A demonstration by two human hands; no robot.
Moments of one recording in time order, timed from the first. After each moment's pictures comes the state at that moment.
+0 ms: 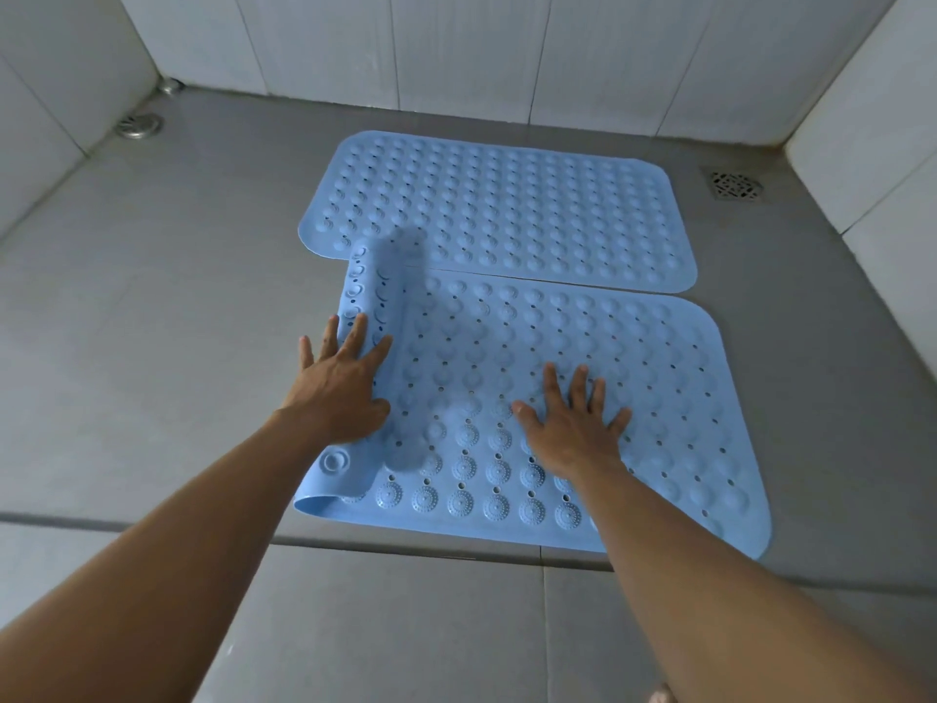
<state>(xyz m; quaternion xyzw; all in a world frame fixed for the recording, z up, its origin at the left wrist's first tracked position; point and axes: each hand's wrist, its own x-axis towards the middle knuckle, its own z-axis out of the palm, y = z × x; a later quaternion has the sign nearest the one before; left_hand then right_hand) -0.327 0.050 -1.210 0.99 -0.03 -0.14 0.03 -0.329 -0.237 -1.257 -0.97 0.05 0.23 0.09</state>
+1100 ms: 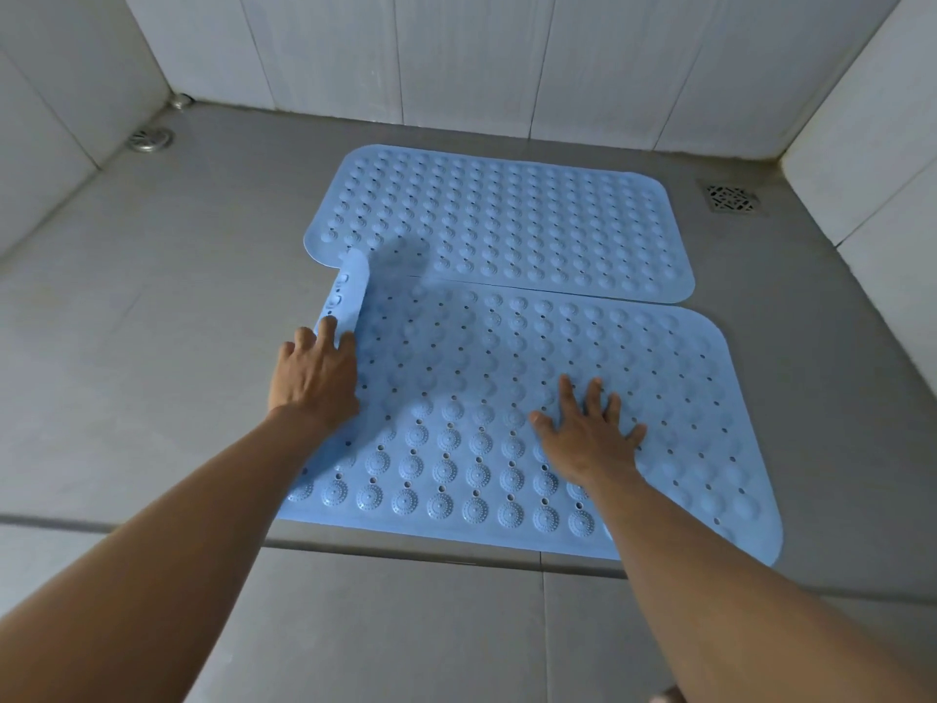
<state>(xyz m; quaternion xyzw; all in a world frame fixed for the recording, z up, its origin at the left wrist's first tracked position) -0.323 0.062 -1.204 0.99 0.04 -0.05 -0.10 -0.331 -0.251 -1.247 -0.96 0.07 0.24 0.08</state>
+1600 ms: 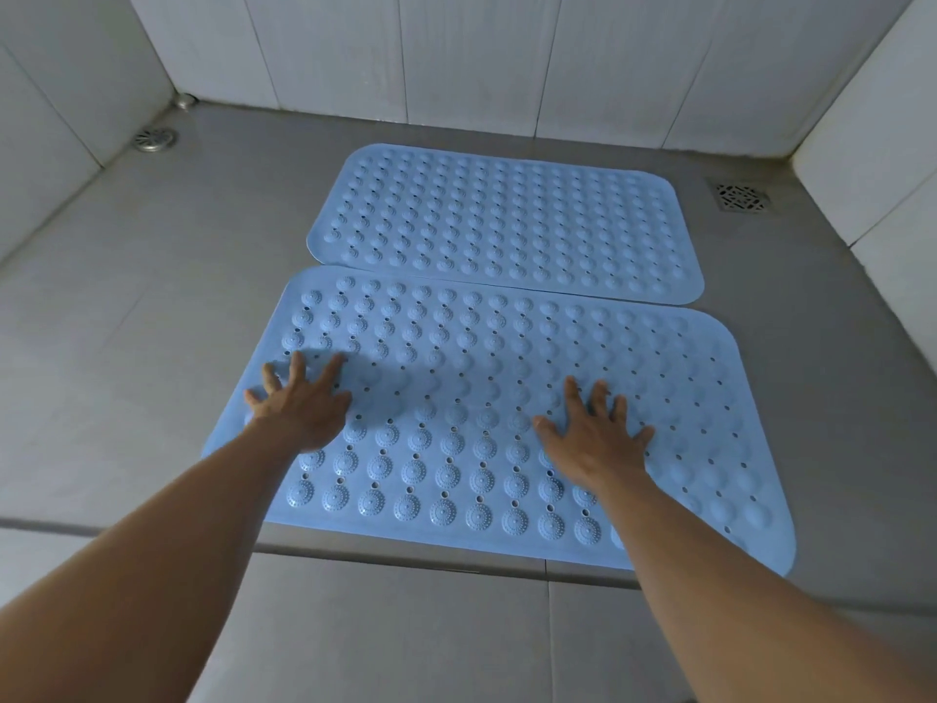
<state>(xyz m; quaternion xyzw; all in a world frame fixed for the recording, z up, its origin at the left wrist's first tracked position) -0.323 0.096 -1.246 0.97 0.13 -0.20 0.02 -0.327 -0.253 -1.247 -0.97 0.06 0.24 0.08</state>
